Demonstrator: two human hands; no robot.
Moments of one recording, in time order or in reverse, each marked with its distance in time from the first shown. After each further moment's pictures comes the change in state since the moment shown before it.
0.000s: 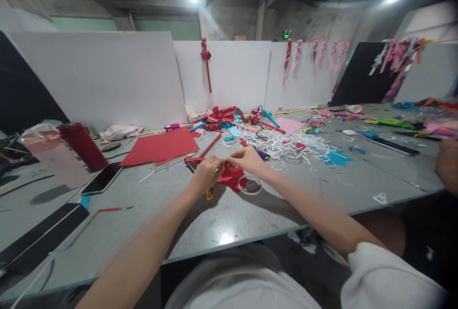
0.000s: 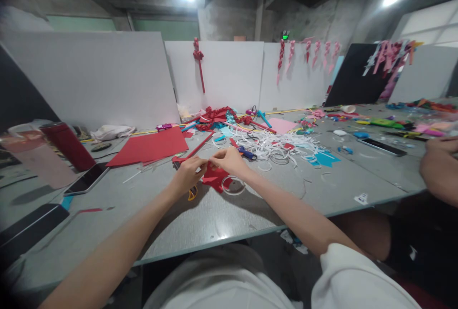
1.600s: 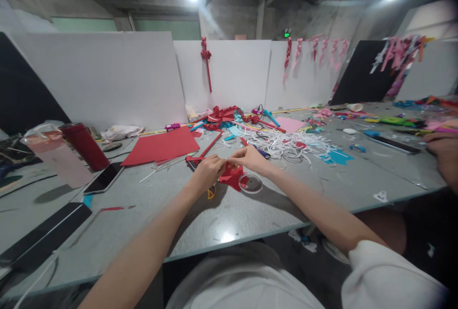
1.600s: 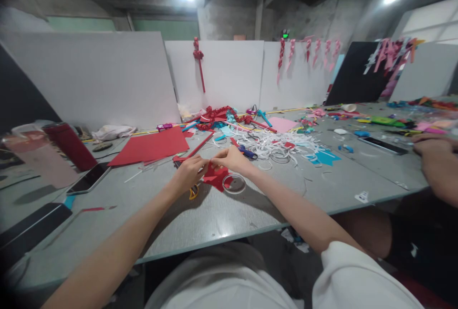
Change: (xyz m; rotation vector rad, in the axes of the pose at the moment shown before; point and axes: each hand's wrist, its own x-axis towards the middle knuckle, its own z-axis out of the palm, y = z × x) left_hand 0.003 0.005 -0.011 0.120 -0.119 0.103; right_hand -0.002 -0.009 -0.011 0.027 -0.125 0.054
